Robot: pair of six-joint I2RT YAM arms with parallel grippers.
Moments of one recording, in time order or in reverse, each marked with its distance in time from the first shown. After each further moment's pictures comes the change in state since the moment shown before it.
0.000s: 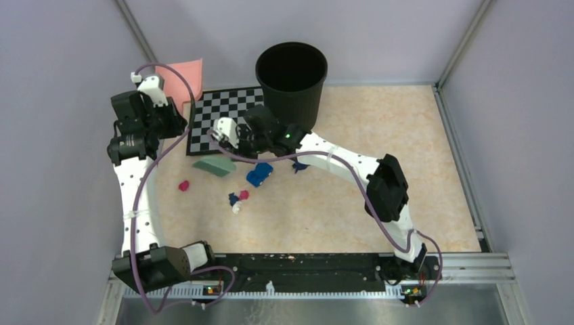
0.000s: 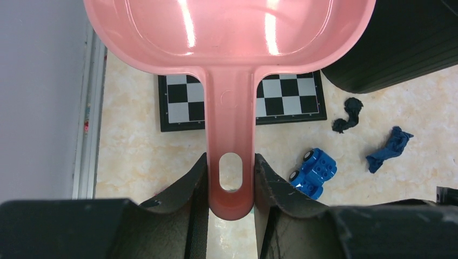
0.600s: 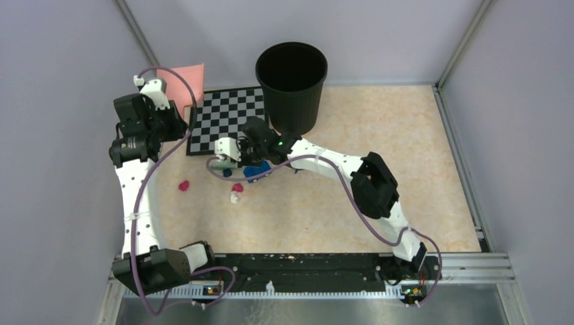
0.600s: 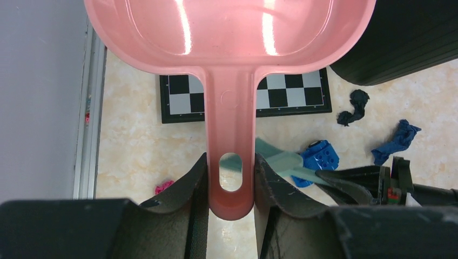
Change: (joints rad) left arm -0.011 -0.011 -0.013 -0.013 -0.031 0.010; right arm -0.005 0.103 -0.048 0.100 0.152 -0.248
